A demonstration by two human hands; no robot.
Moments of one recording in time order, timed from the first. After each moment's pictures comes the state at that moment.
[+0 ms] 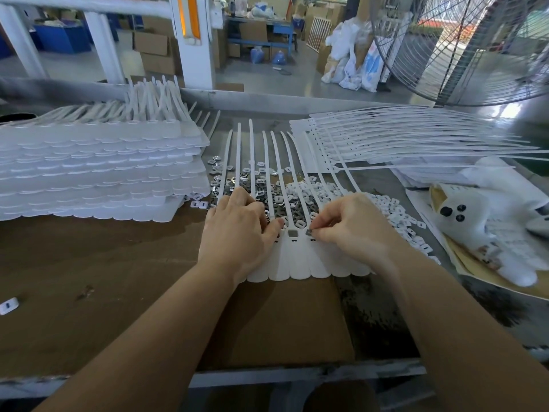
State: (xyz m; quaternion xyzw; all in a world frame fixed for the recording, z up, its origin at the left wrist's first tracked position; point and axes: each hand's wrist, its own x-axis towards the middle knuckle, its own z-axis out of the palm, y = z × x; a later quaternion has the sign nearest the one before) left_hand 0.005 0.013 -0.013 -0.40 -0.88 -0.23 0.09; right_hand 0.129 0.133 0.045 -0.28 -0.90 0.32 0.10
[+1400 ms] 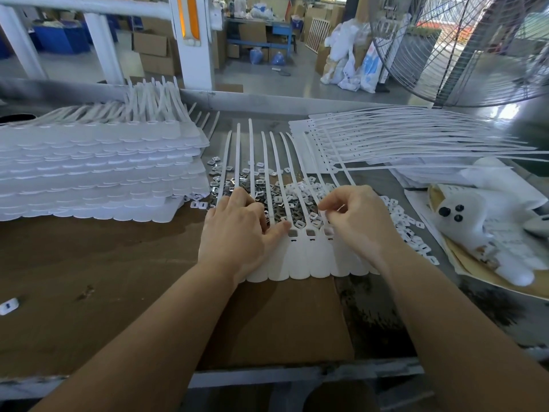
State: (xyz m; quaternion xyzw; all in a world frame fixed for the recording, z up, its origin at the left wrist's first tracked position) left_hand 0.006 0.012 -0.010 -0.40 -0.89 -0.22 0.07; right_hand 0.123 0.147 0.032 -0.30 -0.89 0.27 0.22
